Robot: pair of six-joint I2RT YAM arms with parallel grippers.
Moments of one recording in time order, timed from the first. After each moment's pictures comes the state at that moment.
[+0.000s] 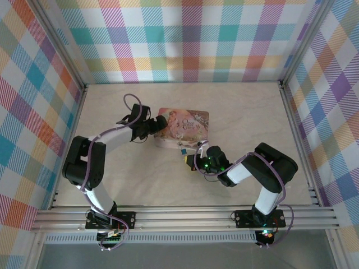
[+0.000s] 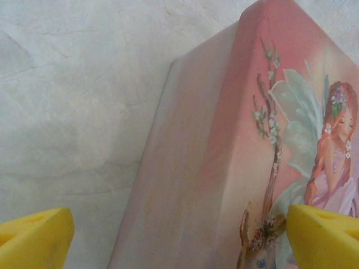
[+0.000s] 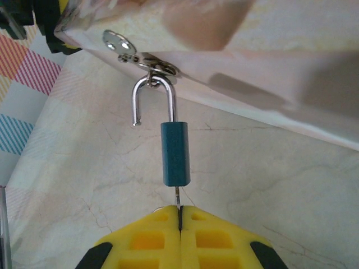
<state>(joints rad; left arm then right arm) -0.32 1.72 1.04 -0.19 0.14 -0.72 0.76 1.74 0.40 0.90 -0.23 0.72</state>
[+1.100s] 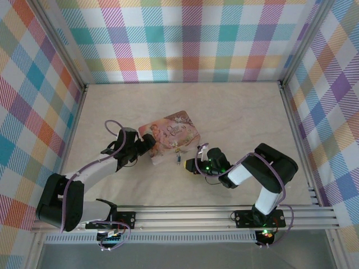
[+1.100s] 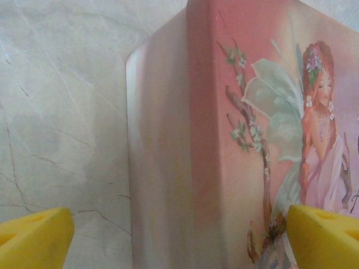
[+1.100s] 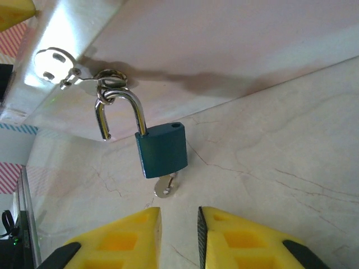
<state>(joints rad) -0.34 1.28 0.59 -0.13 0.06 -0.91 0.75 1.73 0.37 0.86 -0.32 0.78</state>
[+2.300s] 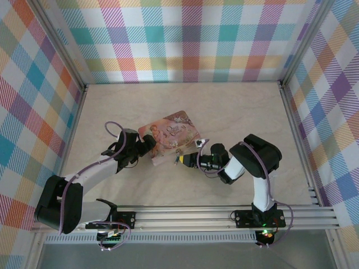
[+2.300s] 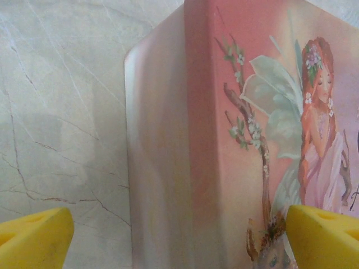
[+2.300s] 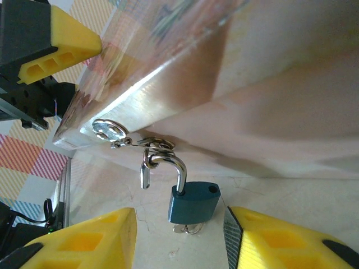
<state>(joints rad) -0.37 1.26 0.58 -0.14 0.03 -0.94 0.66 1.97 0.43 1.24 -0.55 0.75</state>
